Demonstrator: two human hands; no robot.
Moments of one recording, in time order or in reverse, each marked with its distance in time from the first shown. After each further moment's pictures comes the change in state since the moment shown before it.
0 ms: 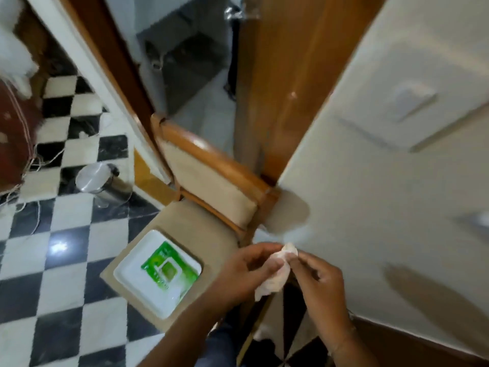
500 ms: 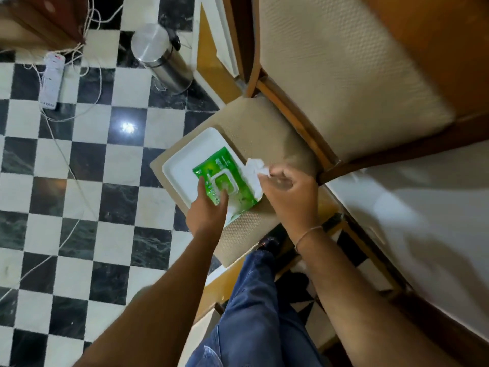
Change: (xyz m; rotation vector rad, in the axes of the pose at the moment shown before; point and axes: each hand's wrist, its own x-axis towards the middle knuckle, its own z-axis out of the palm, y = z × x) left_hand 0.011 -0.336 -0.180 0.629 0.909 -0.710; right_hand 0.085 0.187 0.262 -0.161 -0.262 -0.134
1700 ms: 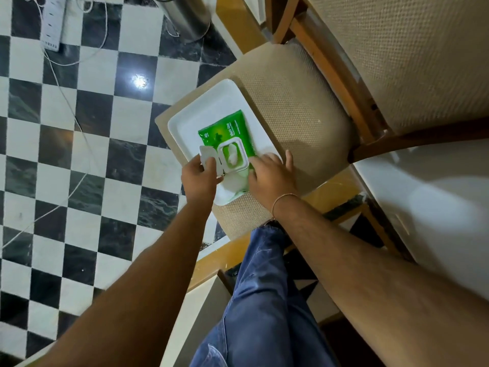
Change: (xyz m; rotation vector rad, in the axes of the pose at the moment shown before) left_hand 0.027 -0.035 0.009 -0.741 0.047 -0.232; right_hand -0.001 0.106 0.101 -0.824 -0.601 -0.148
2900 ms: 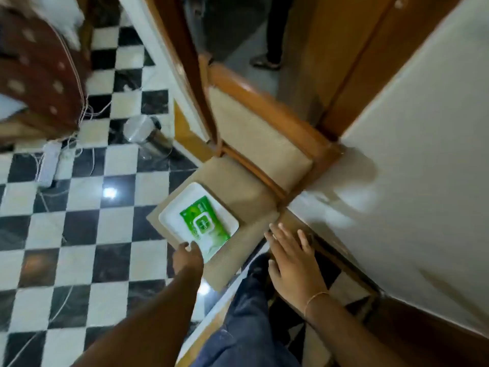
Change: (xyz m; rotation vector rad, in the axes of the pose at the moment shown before) left_hand -0.148 0.107 -0.069 0.390 -0.139 -0.086; right_hand -0.262 -0.018 -0.187 -0.169 0.269 0.069
